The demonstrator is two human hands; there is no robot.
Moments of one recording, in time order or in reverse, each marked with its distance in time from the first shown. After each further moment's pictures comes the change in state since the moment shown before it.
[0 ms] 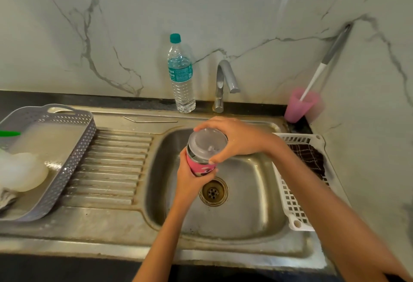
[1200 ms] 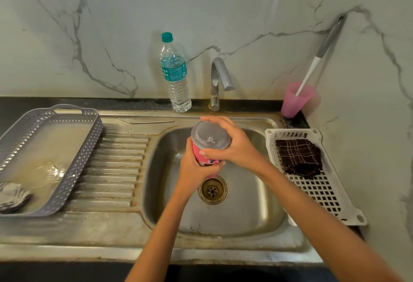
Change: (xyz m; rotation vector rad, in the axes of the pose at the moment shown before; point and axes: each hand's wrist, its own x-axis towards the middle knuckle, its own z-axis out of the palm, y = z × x) left_hand 0.013 0.037 0.010 0.035 -0.121 0.081; right_hand -0.013 0.019 0.051 0.455 0.518 -0.030
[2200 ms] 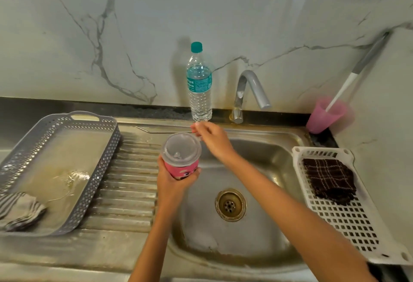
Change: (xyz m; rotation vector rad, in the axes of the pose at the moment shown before) left_hand 0.017 -0.033 -0.093 -0.022 0.324 -0.080; right_hand 0.117 0.013 0.093 0.057 0.103 0.290
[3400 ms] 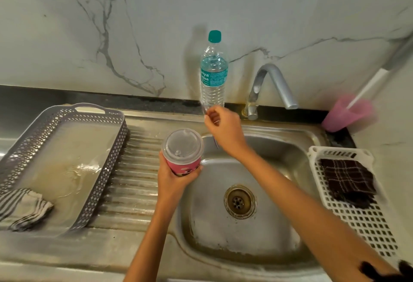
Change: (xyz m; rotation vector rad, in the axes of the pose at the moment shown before) left_hand 0.033 -0.024 -0.031 -0.018 -0.062 -0.019; right_hand 0.037 -0.003 0.013 -0.276 0.212 -0.270
